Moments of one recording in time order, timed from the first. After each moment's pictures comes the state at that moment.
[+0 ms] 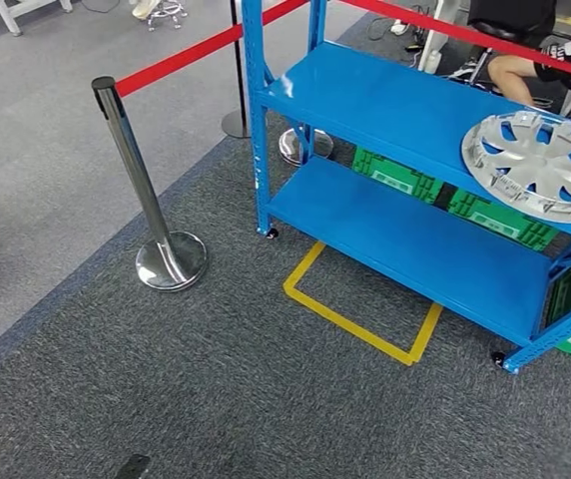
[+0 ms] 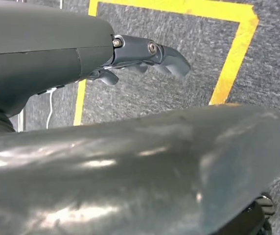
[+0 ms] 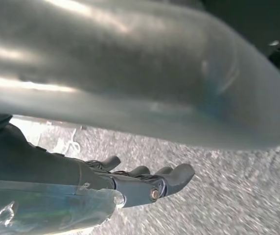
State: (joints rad) left arm -0.07 -0.08 0.96 -0.22 -1.05 -0.03 -0.11; right arm -0.12 0.08 1.54 -0.08 -1.45 -0.26 0.12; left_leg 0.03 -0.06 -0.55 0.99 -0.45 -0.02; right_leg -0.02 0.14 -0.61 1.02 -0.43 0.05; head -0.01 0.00
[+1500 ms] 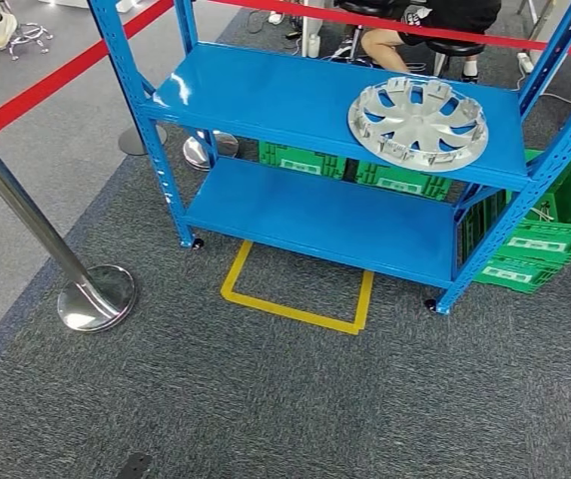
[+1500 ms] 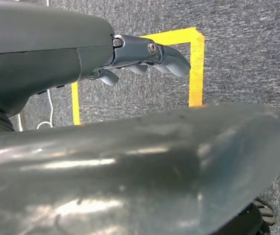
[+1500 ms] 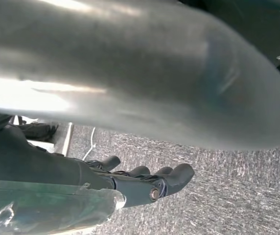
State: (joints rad) left arm -0.07 -0.08 0.97 -0.22 -1.09 0.00 -0.12; right arm -0.12 0.08 1.54 -0.08 -1.46 -0.23 0.13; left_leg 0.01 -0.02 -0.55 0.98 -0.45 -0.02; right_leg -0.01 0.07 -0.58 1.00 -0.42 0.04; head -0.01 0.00
